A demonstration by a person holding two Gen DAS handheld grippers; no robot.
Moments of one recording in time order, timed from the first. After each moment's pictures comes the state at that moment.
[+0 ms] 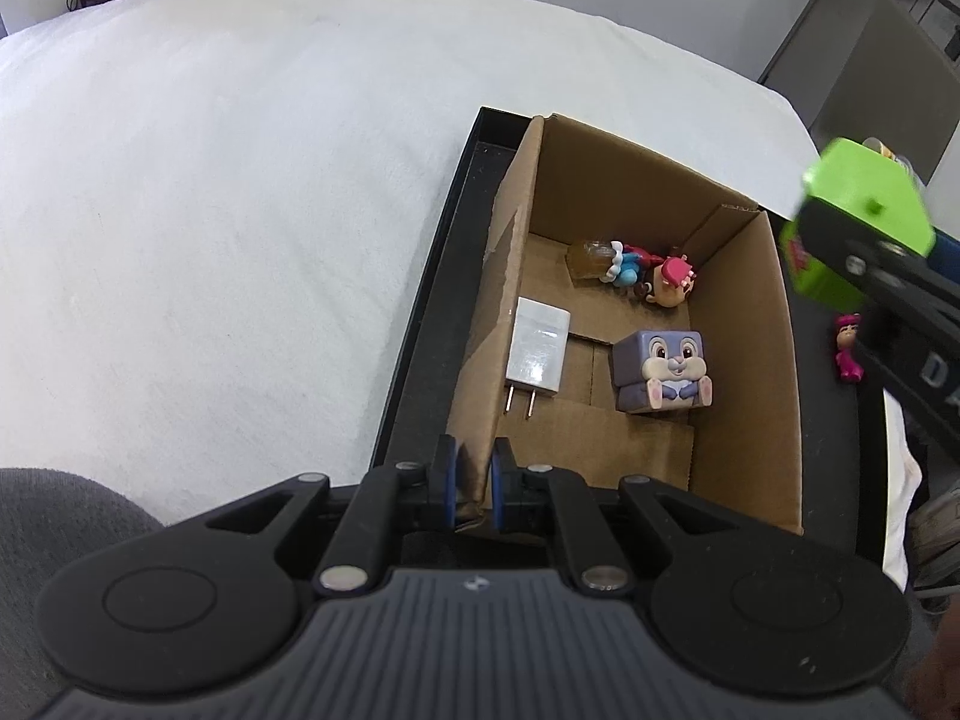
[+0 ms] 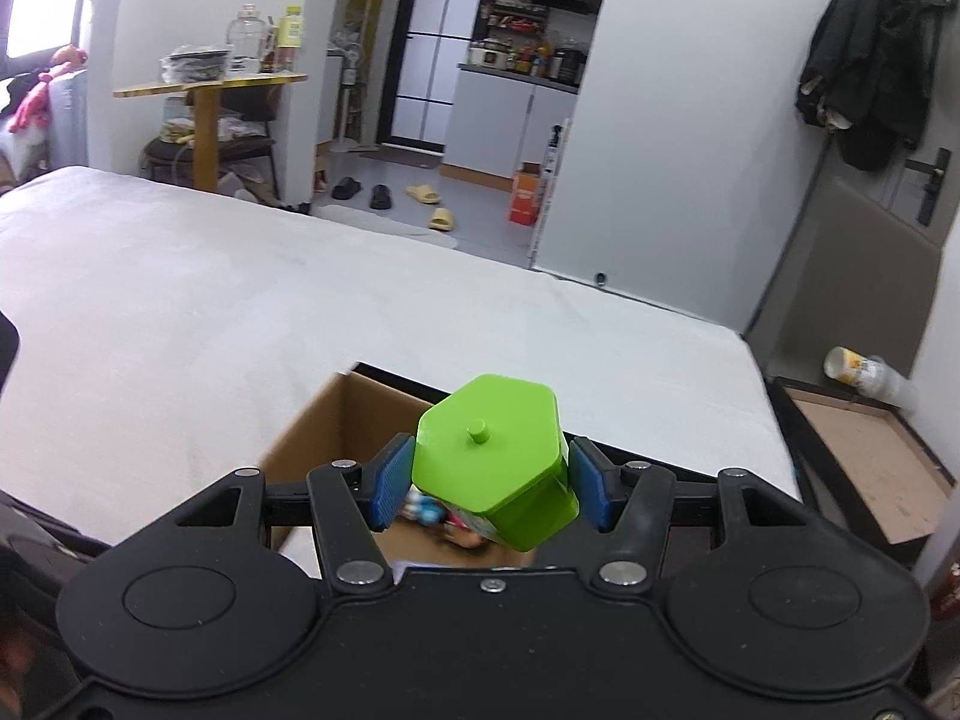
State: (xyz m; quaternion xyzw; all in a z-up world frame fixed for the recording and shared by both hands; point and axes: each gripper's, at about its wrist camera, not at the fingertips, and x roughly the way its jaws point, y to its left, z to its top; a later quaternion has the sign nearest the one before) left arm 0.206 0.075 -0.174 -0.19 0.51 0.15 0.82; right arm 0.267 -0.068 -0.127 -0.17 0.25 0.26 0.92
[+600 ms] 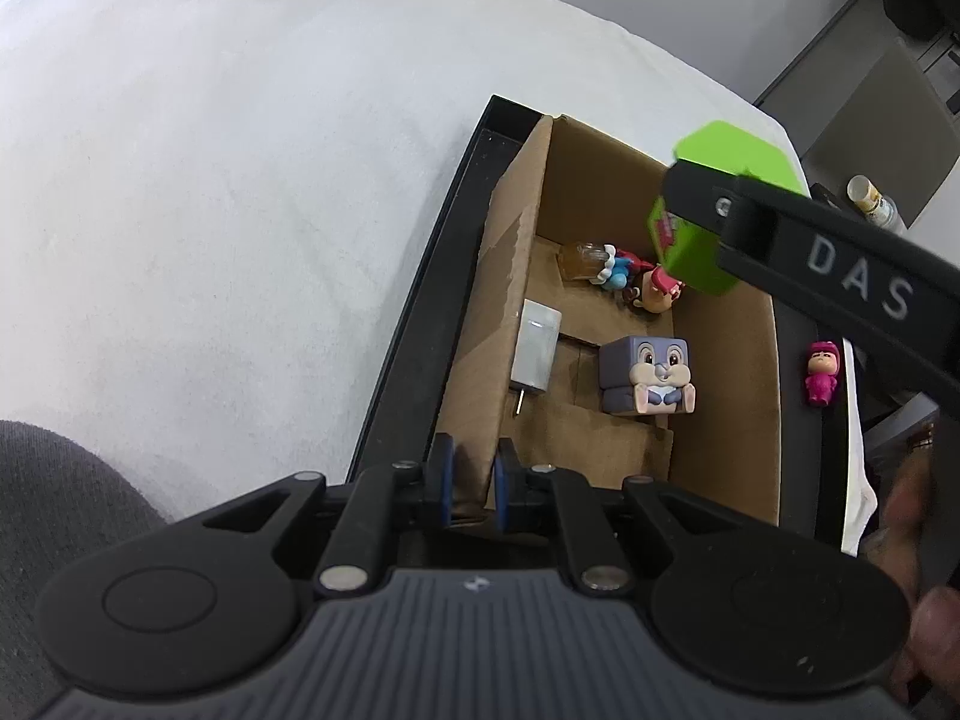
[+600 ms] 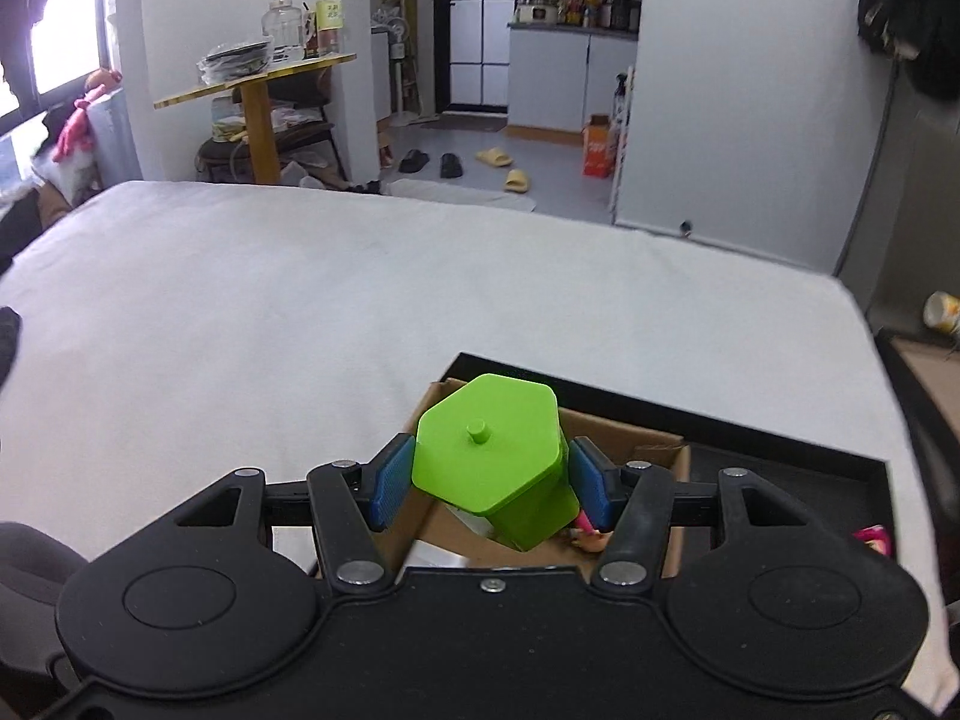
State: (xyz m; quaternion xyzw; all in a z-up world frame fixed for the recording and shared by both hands) left arm 0.201 0.093 -0.179 -0.26 0.51 0.13 0.81; right arm 0.285 -0.034 -0.131 -0.11 0.32 0.32 0.89
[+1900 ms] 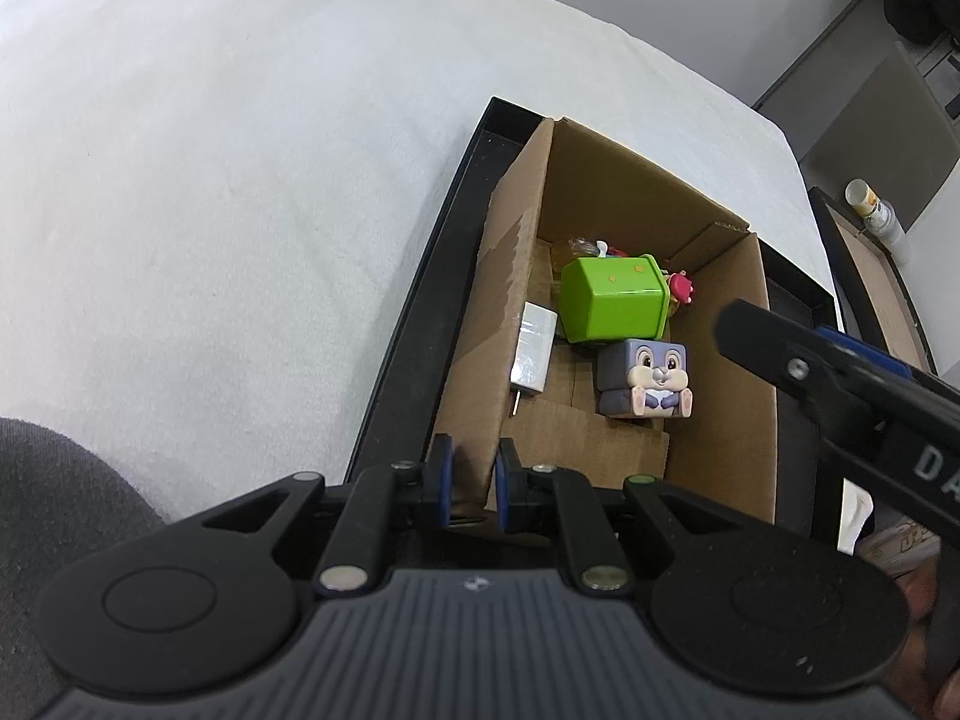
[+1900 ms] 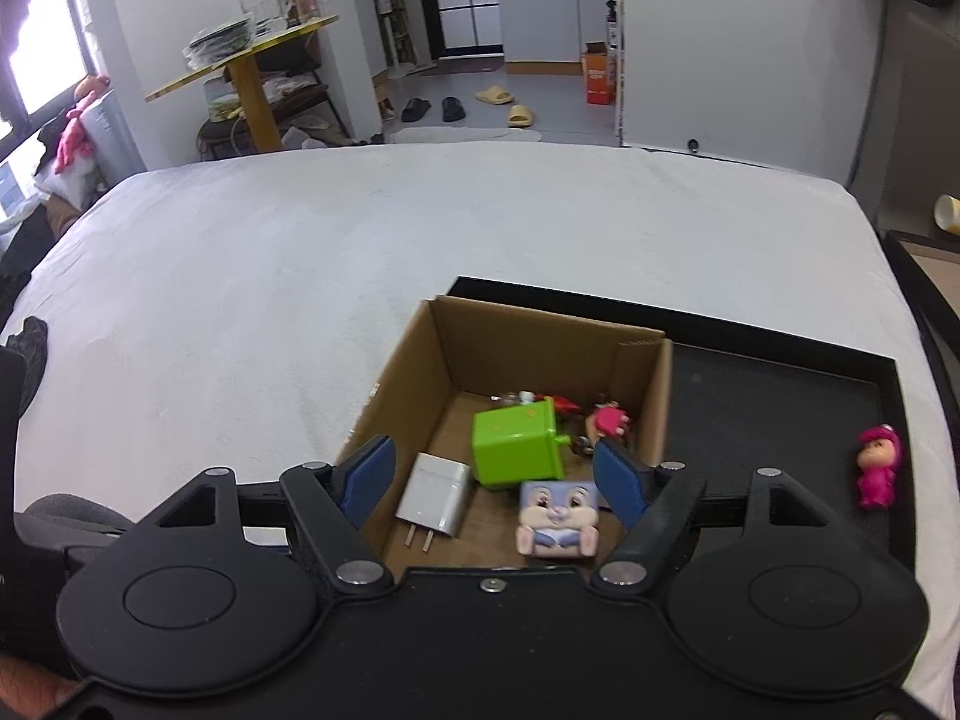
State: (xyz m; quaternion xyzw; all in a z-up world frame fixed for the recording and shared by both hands) left arm 0.199 0.095 -0.179 -0.26 0.50 0.13 0.81; right arm 0.279 -0.068 -0.130 -0.08 0.39 0.32 0.86
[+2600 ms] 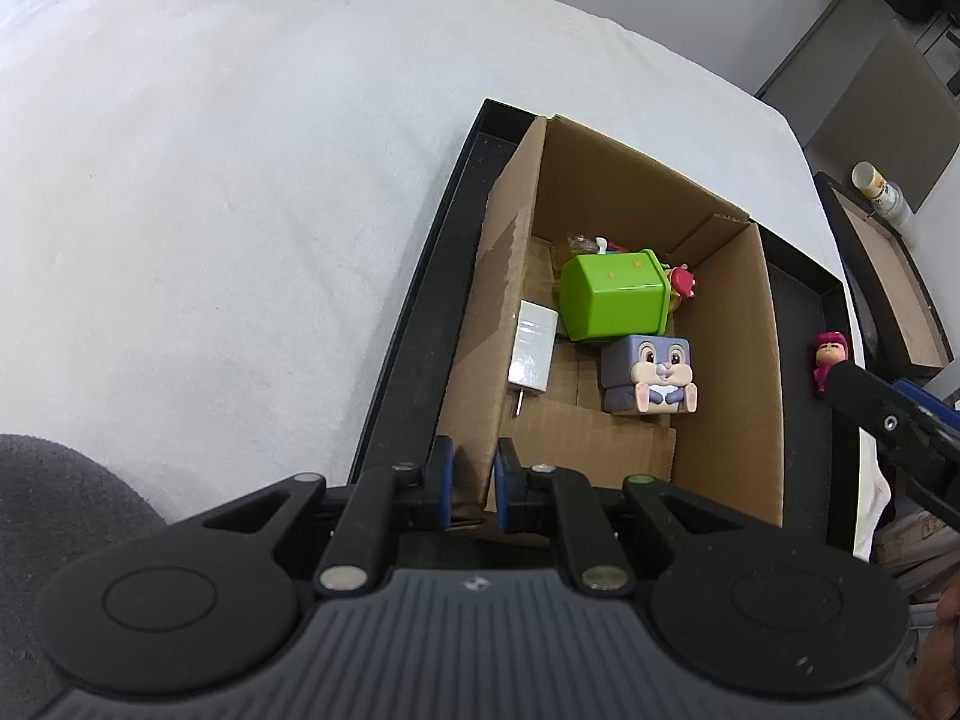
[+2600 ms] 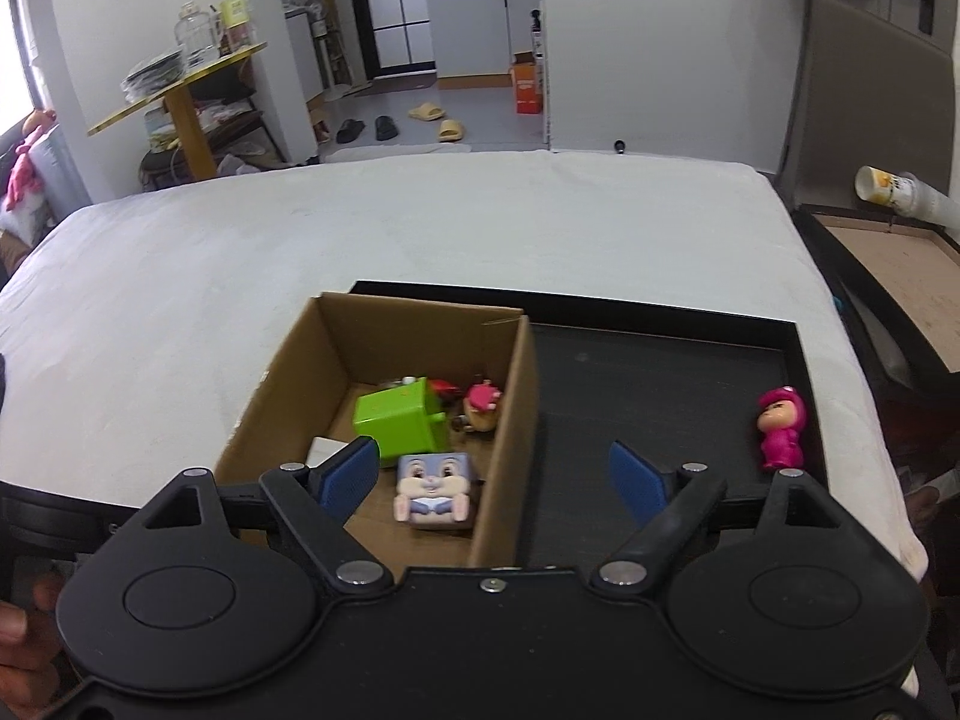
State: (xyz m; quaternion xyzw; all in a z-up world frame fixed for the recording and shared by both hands) left arm 0.205 0.084 -0.176 -0.24 0.51 0.14 0.81; right arm 0.286 -0.125 -0.138 -0.06 0.38 0.26 0.88
